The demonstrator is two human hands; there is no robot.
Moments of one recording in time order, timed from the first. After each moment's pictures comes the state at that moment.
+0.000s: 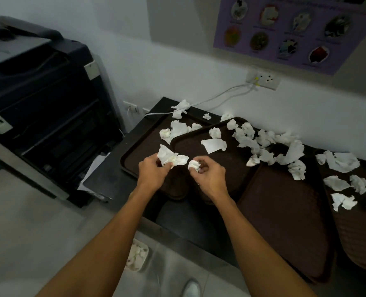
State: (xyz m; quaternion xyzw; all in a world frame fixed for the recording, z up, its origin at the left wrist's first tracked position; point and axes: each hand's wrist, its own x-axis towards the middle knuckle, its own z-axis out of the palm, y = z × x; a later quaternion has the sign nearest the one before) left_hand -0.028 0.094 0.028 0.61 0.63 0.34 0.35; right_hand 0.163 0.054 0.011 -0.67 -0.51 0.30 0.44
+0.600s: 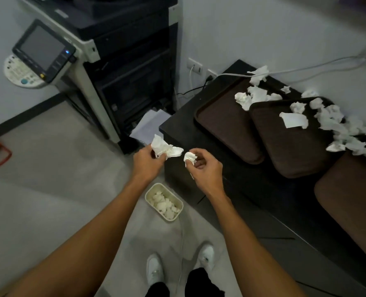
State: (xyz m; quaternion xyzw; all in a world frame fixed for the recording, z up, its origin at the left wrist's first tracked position) left_hand -0.274 -0.012 -0.049 0.50 0.73 0.33 0.32; right_hand -0.081 -0.023 -0.051 -0.61 -0.55 0.40 0.40
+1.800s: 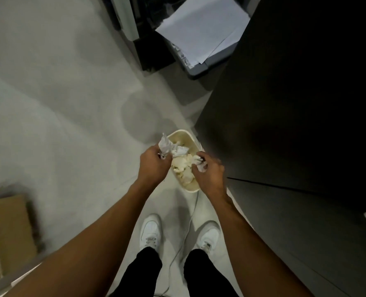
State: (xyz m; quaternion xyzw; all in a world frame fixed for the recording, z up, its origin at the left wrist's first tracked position) left_hand -0.318 -0.045 -0.478 0.33 0.82 0.26 0.38; right_hand -0.138 -0.005 -0.516 -0.64 -0.65 0.41 0.04
